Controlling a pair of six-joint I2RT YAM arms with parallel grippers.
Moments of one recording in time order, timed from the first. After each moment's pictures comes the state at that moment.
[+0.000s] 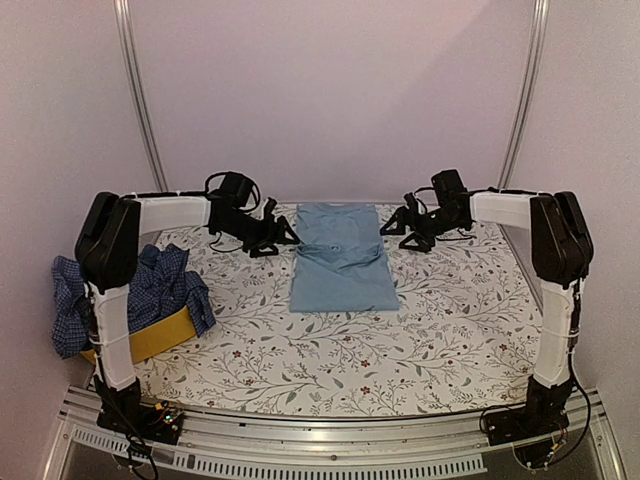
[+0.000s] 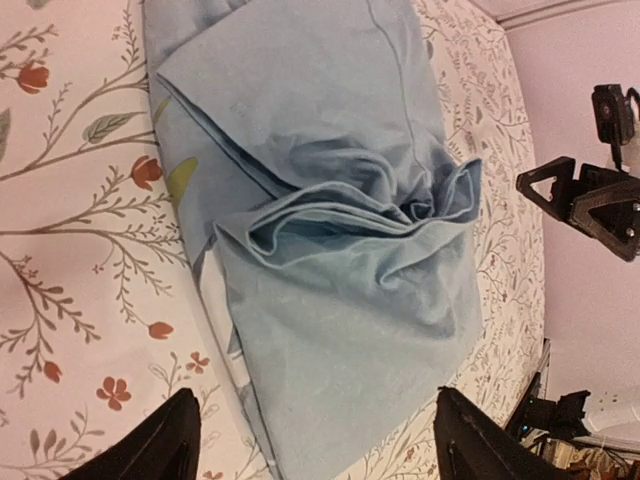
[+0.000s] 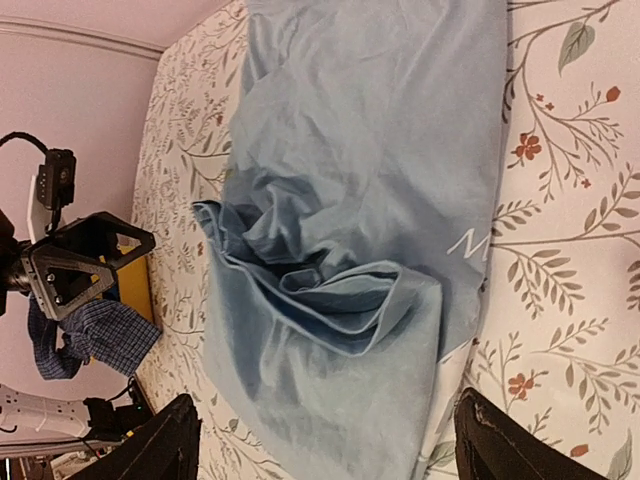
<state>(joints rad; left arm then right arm) -0.41 2.11 1.56 -0.38 0.52 -0.49 0.31 2.13 1.59 -0.39 -0.67 0.45</state>
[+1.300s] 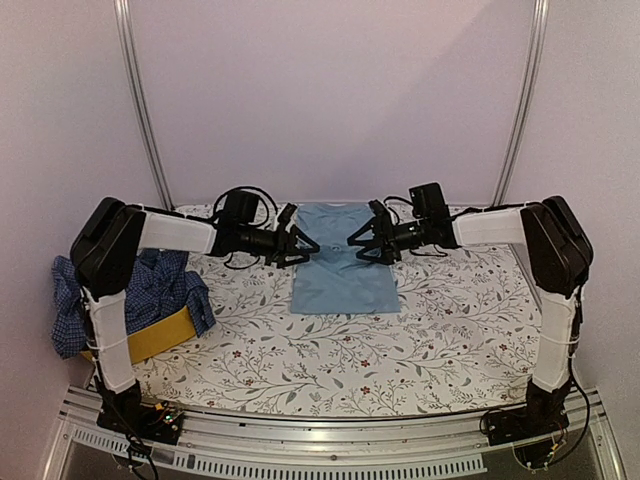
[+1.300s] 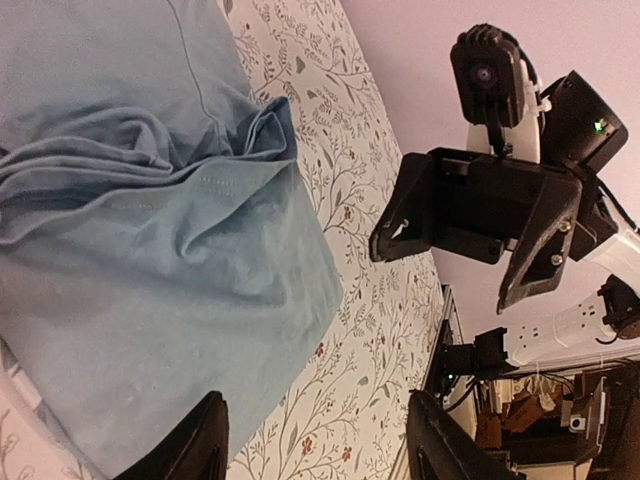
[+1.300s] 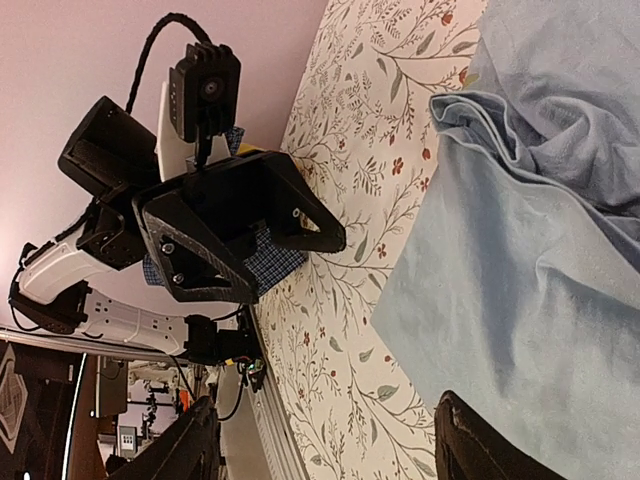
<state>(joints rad) -0.49 1.99 1.24 0.14 0.80 -0.66 0.46 2.02 1.33 0.06 -0.98 0.70</state>
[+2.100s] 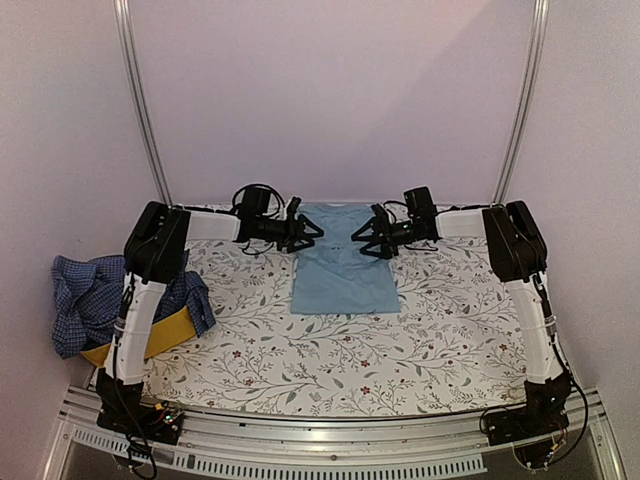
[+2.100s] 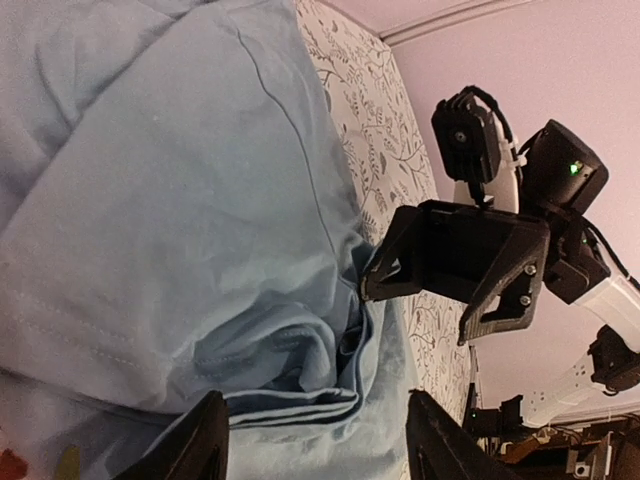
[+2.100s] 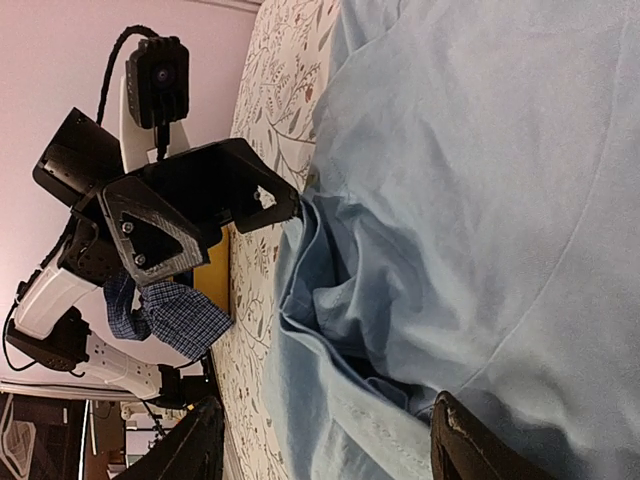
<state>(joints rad) -0.41 2.46 1.78 0.06 0.83 -0.66 0.36 2.45 1.80 -0.10 -1.00 0.62</state>
